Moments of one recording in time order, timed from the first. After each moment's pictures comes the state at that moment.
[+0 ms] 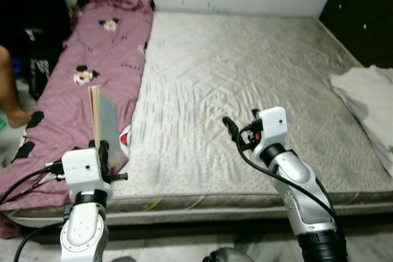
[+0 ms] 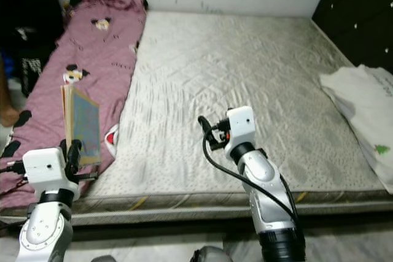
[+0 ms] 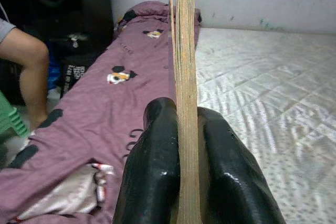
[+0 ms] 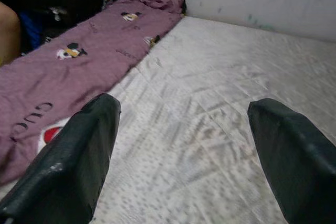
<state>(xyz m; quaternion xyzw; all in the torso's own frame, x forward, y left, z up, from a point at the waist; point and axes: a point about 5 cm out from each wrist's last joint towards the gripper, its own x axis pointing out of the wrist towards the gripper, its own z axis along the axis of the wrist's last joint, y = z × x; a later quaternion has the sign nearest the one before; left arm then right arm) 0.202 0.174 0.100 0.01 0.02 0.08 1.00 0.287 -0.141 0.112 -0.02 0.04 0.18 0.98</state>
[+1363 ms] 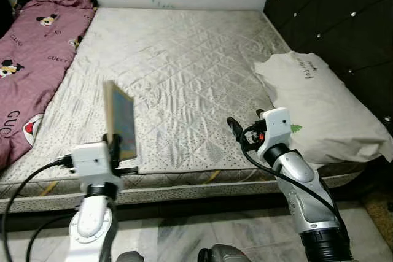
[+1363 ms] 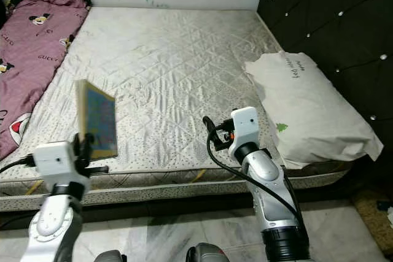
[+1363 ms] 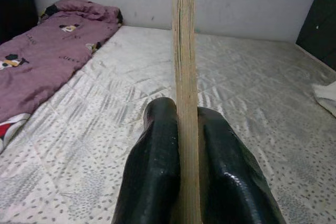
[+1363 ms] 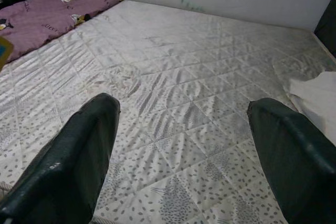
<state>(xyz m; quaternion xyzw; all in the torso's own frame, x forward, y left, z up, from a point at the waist) 0.211 0.170 0.104 -0.01 0.01 0.05 1.00 0.288 -0.145 0.108 -0.02 0.04 0.17 0.98</state>
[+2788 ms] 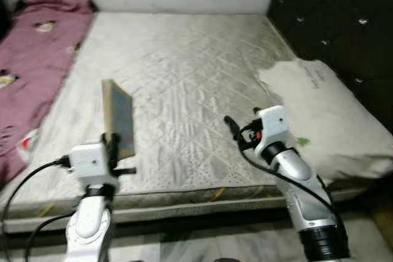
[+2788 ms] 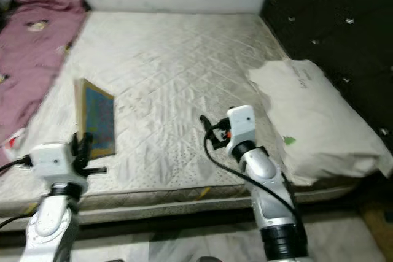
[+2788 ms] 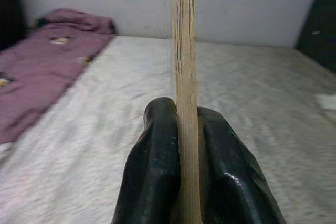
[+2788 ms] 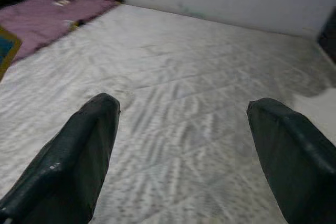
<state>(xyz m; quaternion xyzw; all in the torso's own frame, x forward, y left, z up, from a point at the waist) 0.214 0.163 0.106 -0.01 -0.01 0.03 1.00 0.291 -0.144 0.109 -0.03 0.04 0.17 0.98</state>
